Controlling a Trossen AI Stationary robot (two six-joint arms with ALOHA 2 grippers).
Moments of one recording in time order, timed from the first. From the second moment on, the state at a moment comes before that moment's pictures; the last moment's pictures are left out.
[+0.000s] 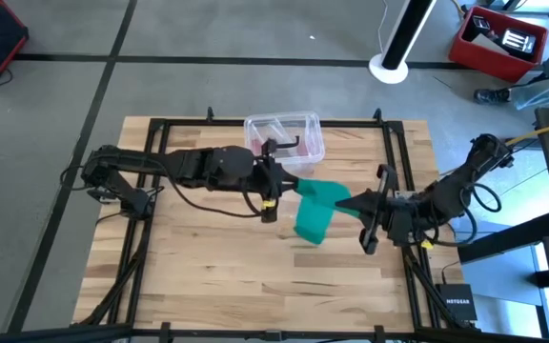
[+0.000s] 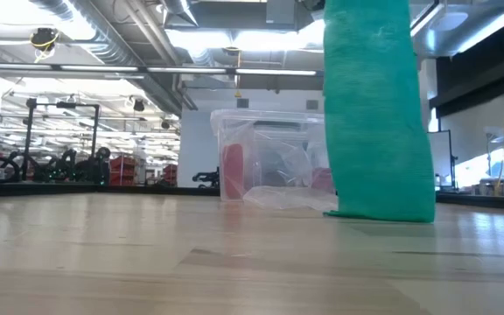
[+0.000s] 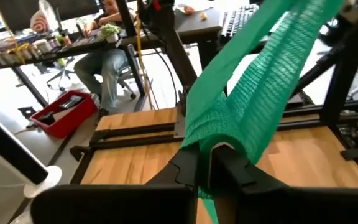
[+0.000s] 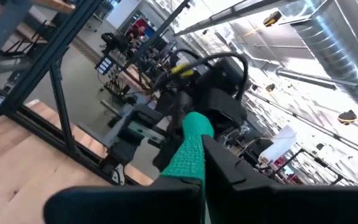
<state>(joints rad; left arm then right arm) -0.12 1.61 1.71 -0.35 -0.25 0.13 0.69 1.05 1.09 0.16 0.70 -0.87</state>
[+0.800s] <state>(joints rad) -0.26 1.62 1.71 -0.31 0.02 0.28 0.60 1.00 1.14 0.00 0.80 -0.94</state>
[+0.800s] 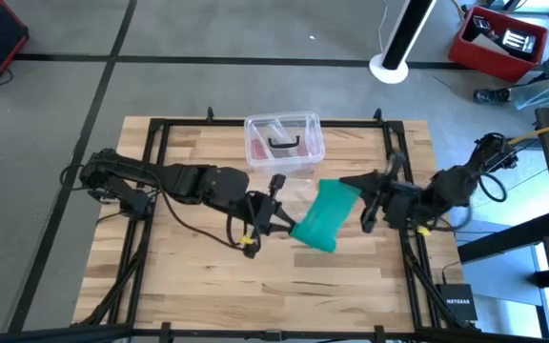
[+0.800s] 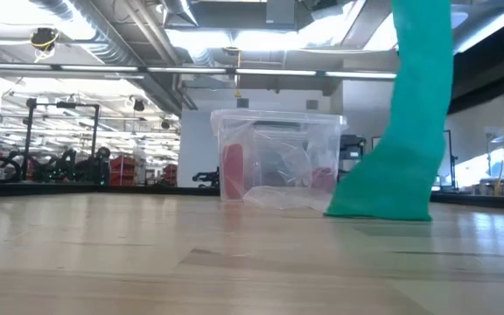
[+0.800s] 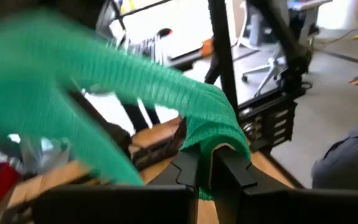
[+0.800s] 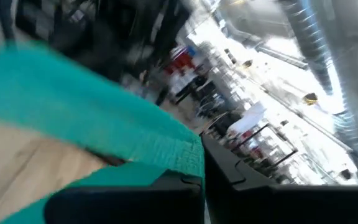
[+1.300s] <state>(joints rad) -0.28 1.55 1.71 -0.08 -0.13 0.33 0.49 1.02 1.05 -0.17 0.64 -0.56</state>
